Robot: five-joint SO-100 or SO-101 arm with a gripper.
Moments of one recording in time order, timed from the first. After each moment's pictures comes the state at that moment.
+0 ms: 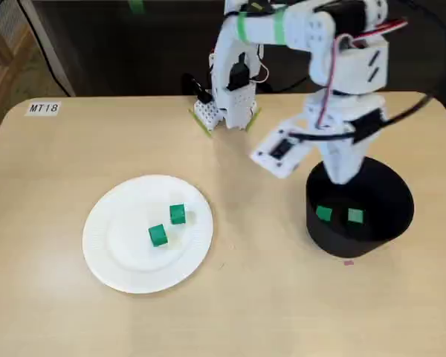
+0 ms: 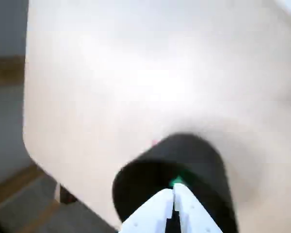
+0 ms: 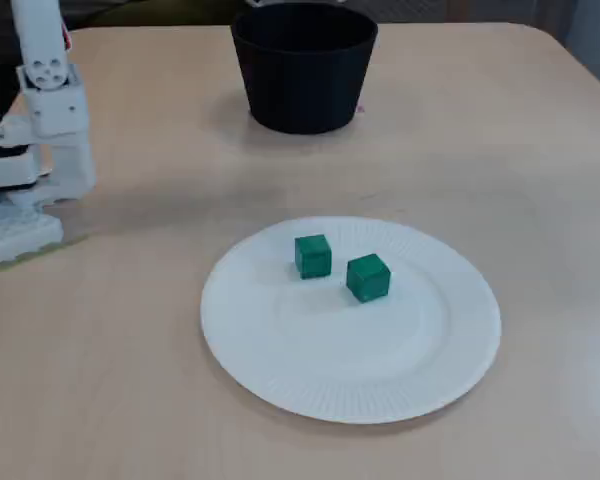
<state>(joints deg) -14.0 89.7 59.9 94.6 -11.2</state>
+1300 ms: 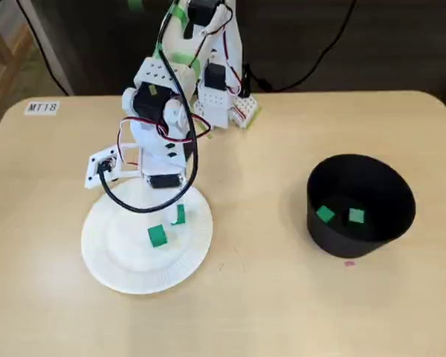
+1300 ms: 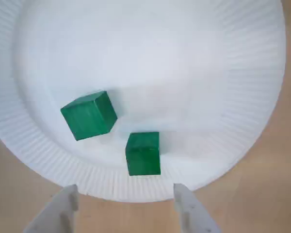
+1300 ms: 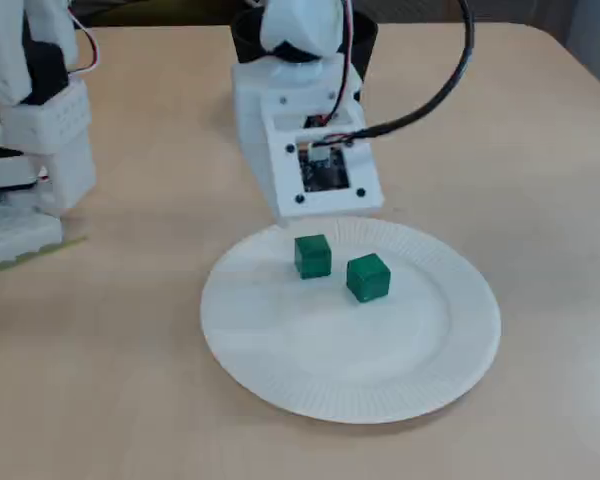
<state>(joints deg) 20.0 88.1 93.8 80.2 -28.5</state>
